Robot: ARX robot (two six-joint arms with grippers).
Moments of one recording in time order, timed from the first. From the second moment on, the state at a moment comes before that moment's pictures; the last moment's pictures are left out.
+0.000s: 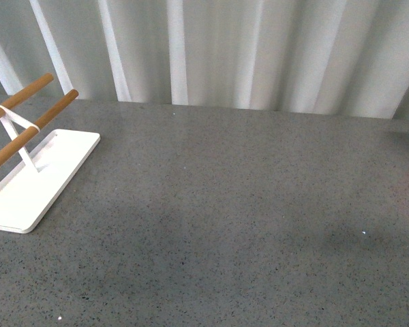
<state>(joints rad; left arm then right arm) 0.00 0.00 0.02 0.00 0.00 0.00 0.00 0.44 0.05 0.38 -0.01 -0.02</state>
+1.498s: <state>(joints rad) 0.00 0.00 0.02 0.00 0.00 0.00 0.00 0.00 0.01 0.00 0.00 -0.01</state>
